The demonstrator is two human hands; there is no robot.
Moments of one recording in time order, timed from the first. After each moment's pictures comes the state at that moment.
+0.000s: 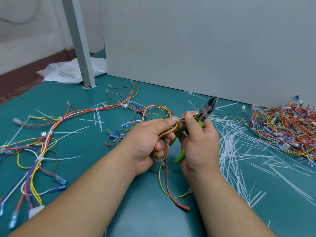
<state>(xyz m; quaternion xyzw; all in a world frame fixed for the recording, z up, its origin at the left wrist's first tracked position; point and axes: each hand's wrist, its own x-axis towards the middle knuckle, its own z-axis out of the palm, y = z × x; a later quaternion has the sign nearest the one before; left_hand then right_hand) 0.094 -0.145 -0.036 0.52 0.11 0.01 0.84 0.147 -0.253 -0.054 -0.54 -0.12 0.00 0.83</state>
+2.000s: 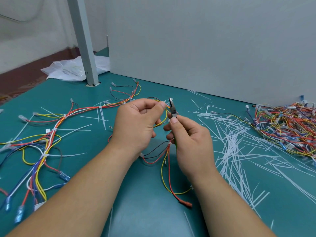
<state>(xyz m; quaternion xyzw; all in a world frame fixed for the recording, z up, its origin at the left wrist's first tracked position) 0.099 -0.127 -0.036 0.64 0.14 0.31 0.69 0.130 -0.253 -0.050 -0.71 -0.21 0.02 0.67</state>
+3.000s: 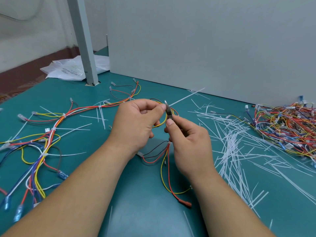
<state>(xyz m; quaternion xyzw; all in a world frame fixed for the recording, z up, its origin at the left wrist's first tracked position) 0.098 -0.119 -0.036 0.67 0.12 0.28 0.68 0.129 -0.252 -0.050 -0.74 -0.26 -0.03 0.62</state>
